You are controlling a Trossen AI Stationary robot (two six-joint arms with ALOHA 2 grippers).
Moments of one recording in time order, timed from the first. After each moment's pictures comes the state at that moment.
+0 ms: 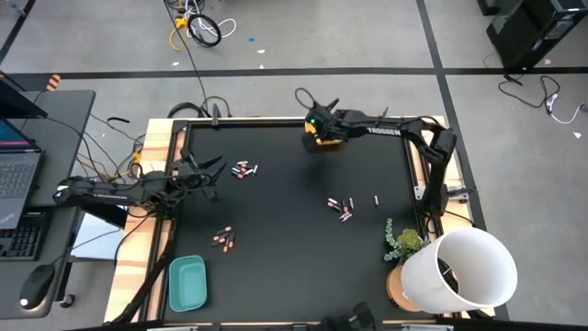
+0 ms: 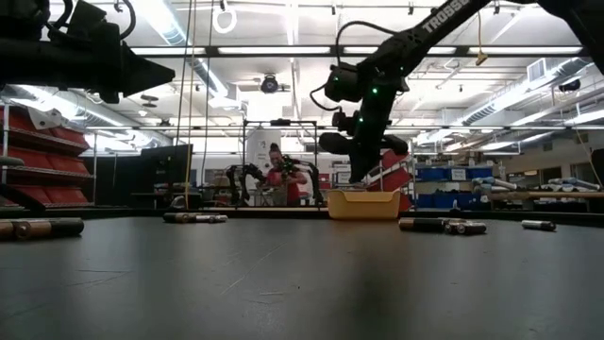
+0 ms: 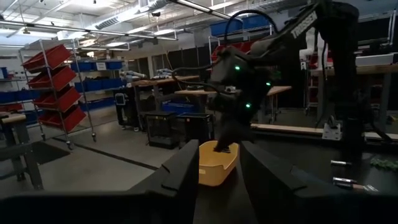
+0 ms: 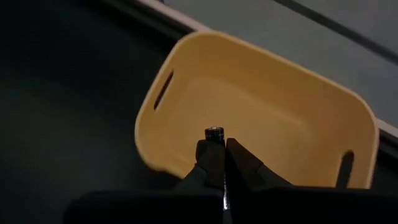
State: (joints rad) left arm -0.03 0.26 0.04 0.43 -0.60 0.18; right arm -0.53 1.91 1.40 -0.56 0.32 0.46
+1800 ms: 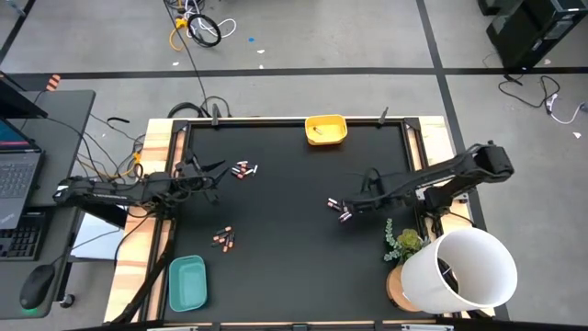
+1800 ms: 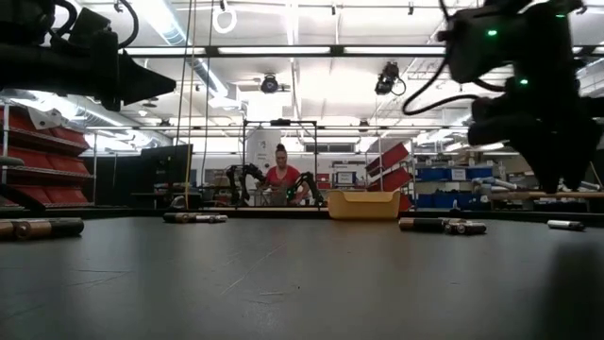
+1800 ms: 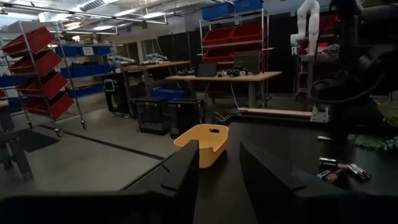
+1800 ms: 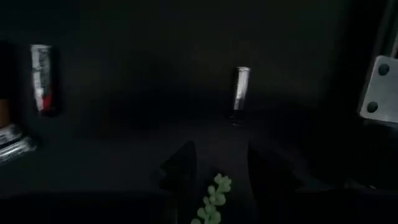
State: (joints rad) left arm -0.03 0.26 0.04 0.34 -0.57 0.12; right arm 0.14 1.42 0.82 -1.18 0.12 1.57
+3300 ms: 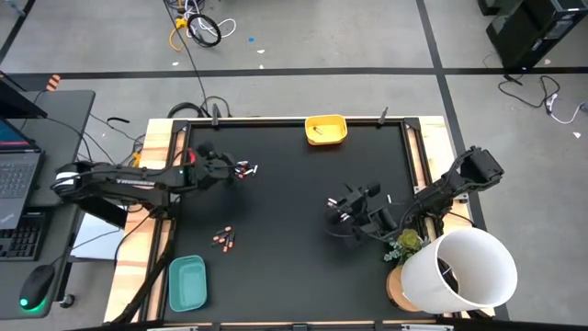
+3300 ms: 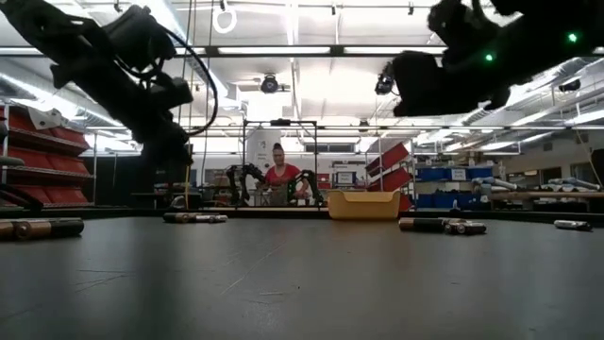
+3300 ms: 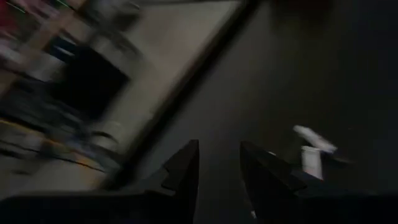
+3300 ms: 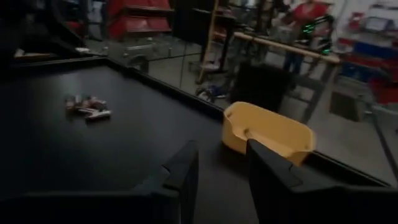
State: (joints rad) left arm 0.19 1.03 0.40 -0.07 -0.71 0.03; right arm 0.40 1.56 0.72 -0.02 1.33 0.69
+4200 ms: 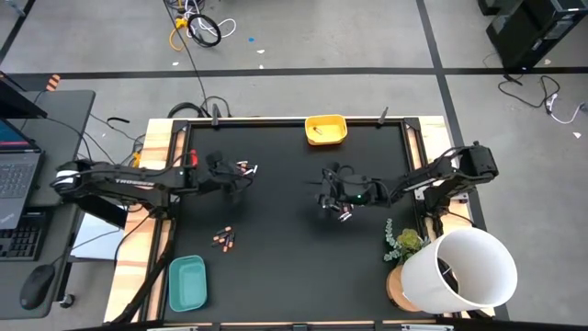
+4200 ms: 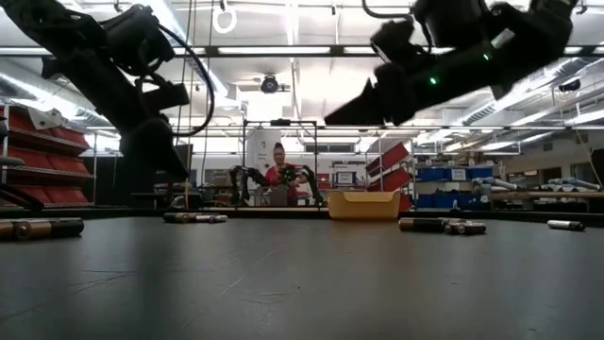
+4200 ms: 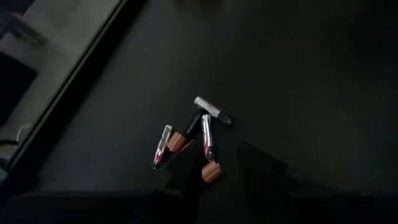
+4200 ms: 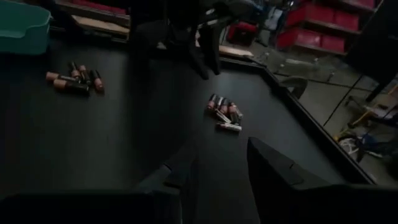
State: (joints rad) left arm 0.15 1.03 0.42 -0.21 -0.45 -0.03; right arm 0.04 1.57 0.58 0.73 0.32 -0.18
